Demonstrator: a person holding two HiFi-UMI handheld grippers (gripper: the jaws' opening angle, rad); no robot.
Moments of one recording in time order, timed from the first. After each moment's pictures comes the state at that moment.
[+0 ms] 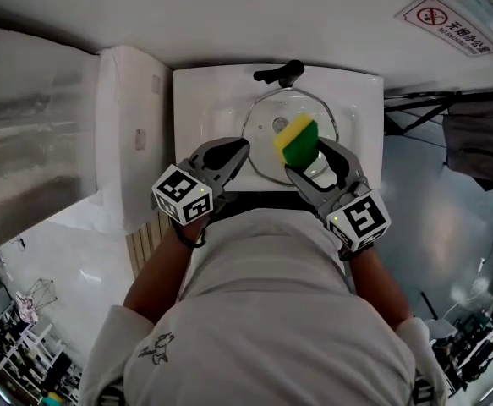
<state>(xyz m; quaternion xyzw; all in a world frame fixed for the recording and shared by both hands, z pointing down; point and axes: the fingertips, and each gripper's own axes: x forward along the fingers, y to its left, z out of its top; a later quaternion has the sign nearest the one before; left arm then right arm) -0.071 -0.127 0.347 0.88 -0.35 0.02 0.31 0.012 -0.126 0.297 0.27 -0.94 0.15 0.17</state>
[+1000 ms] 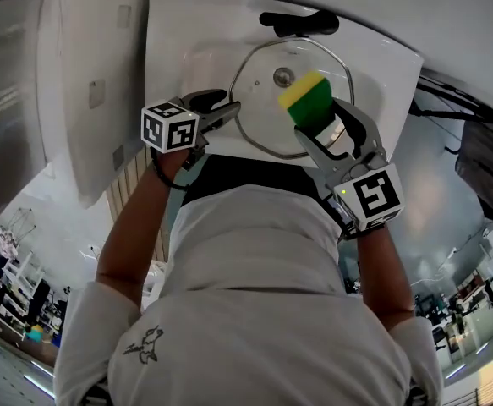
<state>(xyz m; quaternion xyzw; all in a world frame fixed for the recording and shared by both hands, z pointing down) -0.087 -0.128 0.581 0.76 -0.34 0.12 0.54 0.028 -0.175 0.430 0.20 -0.92 0.17 0.29</state>
